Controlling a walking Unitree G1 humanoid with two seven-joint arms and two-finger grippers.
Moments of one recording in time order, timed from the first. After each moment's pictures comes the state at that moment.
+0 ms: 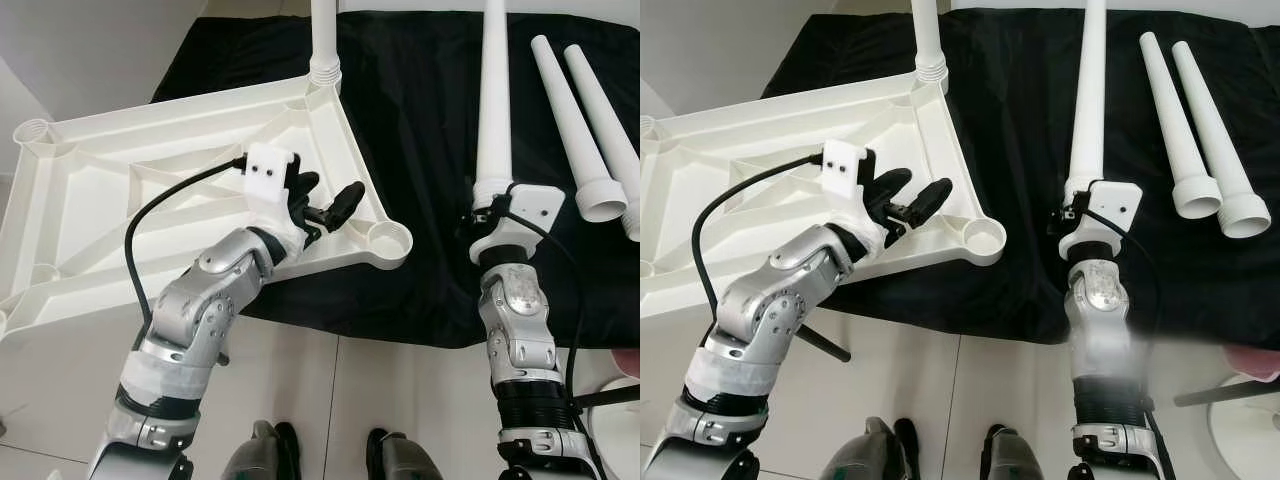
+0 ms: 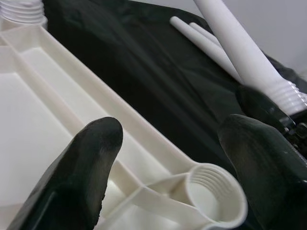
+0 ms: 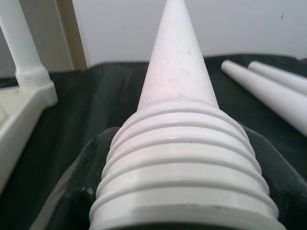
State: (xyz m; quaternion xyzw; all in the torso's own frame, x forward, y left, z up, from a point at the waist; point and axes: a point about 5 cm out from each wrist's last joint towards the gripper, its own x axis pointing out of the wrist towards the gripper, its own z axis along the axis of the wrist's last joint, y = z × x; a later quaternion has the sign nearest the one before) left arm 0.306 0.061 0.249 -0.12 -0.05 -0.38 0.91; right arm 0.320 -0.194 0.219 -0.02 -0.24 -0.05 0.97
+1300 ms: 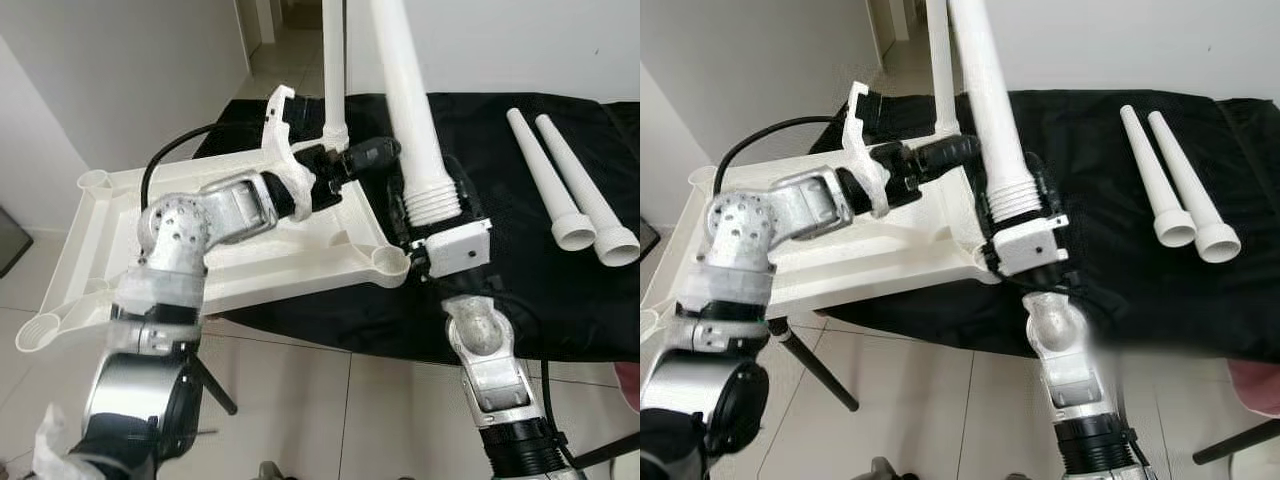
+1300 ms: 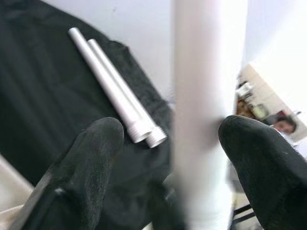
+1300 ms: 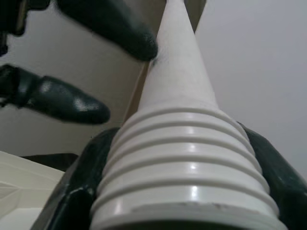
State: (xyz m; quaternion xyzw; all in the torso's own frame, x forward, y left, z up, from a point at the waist) left arm 0.335 0.058 0.302 -0.33 0.09 -0.51 0.79; right arm 0.274 -0.124 0.220 -0.21 -0.38 0.09 0.90
